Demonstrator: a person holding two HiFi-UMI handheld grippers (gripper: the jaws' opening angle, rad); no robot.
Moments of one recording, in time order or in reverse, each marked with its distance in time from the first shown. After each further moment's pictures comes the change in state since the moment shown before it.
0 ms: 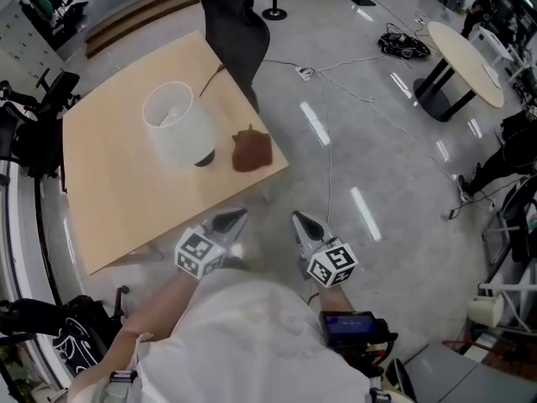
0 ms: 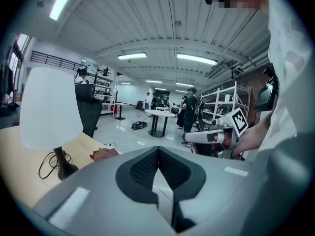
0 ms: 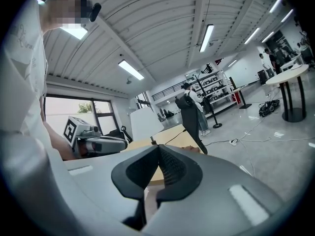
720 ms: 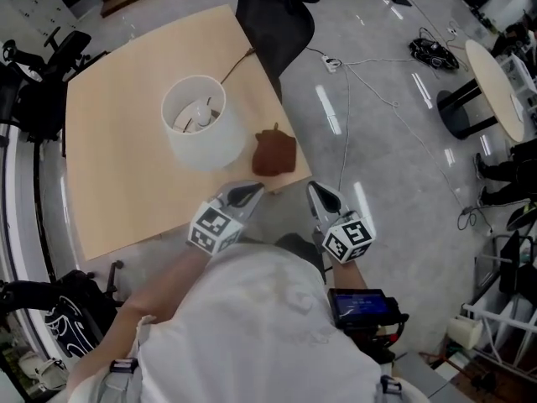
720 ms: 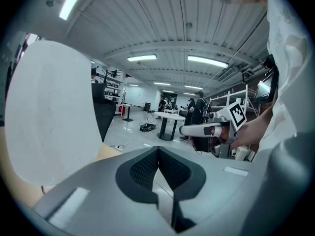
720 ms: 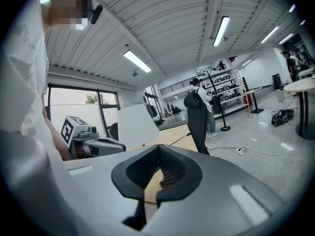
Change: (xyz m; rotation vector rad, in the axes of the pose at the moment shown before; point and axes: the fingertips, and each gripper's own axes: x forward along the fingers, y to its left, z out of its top) left arm 0.040 0.106 0.023 -0.060 -0.027 0.072; right arm 0.127 -0.038 0.049 -0.098 0.080 0.072
